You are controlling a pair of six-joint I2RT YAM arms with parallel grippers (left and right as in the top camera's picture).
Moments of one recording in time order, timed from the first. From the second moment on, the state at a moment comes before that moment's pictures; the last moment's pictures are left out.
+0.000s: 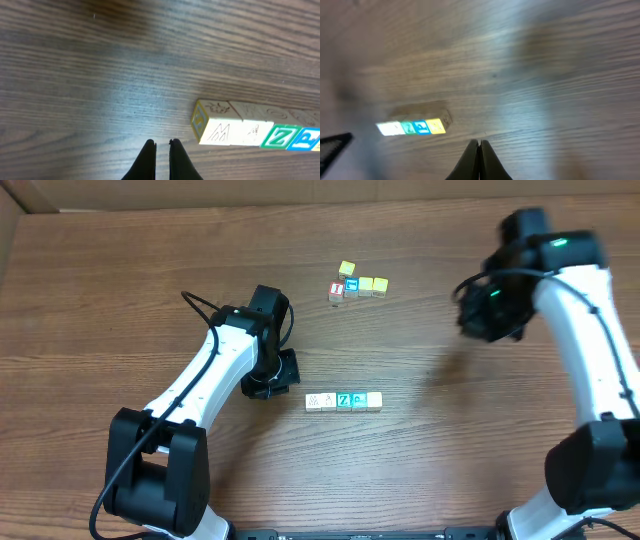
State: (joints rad) left arm -0.29 1.75 1.22 -1.04 0.13 -0.49; right arm 0.11 1.80 1.66 -1.37 -0.24 0.36
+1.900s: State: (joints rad) left arm -0.29 1.75 1.12 -0.93 0.09 -0.54; right arm 0.43 1.81 1.16 -0.84 -0.13 0.85
